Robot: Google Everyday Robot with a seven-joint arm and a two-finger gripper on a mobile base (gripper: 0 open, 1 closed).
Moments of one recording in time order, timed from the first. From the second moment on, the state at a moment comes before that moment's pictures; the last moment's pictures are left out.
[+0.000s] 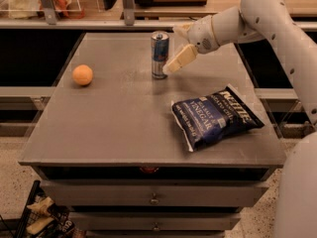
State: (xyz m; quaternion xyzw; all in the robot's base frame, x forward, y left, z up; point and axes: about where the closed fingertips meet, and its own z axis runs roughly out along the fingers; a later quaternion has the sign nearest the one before) arm 0.713 -0.056 0.900 -0.56 0.65 0.25 0.44
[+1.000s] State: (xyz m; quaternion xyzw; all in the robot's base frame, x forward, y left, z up) arm 0.699 -0.013 0.899 -0.57 0.63 0.29 0.43
